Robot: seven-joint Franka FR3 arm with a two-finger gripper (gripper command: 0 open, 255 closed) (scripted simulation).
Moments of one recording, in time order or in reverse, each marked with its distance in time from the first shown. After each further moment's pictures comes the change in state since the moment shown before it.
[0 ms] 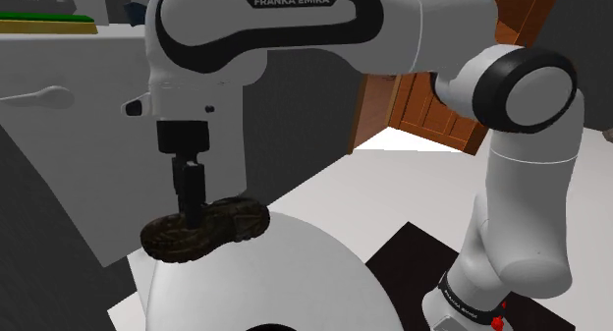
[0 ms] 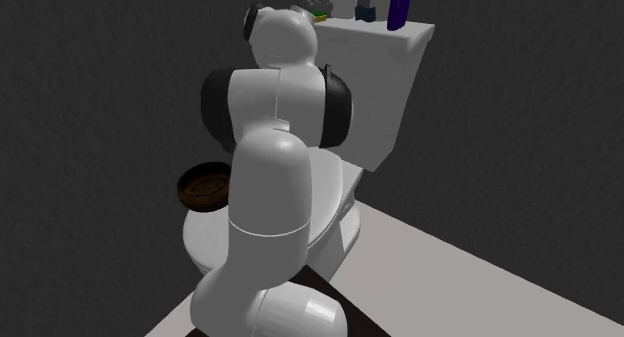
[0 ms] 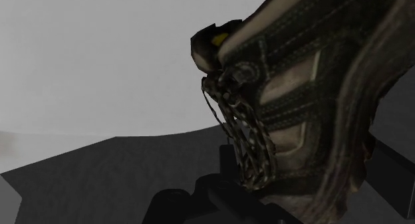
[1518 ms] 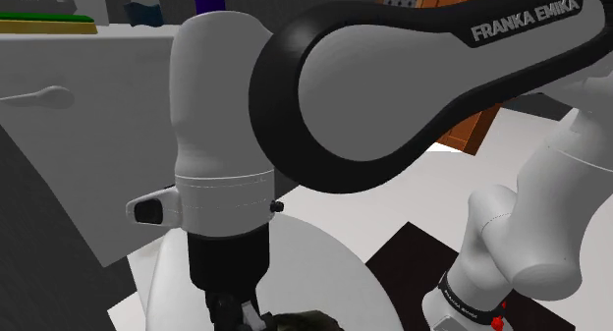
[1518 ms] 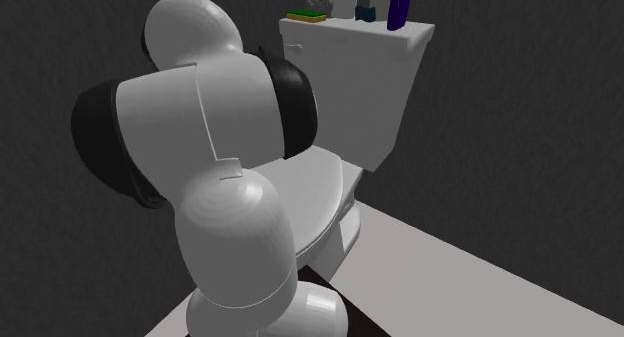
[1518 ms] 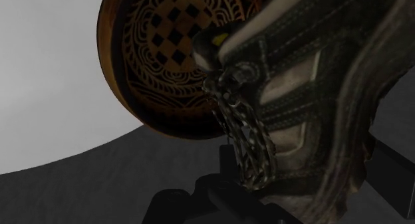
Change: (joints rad) arm 0.151 -0.387 0.155 -0.521 0.169 0.262 0.186
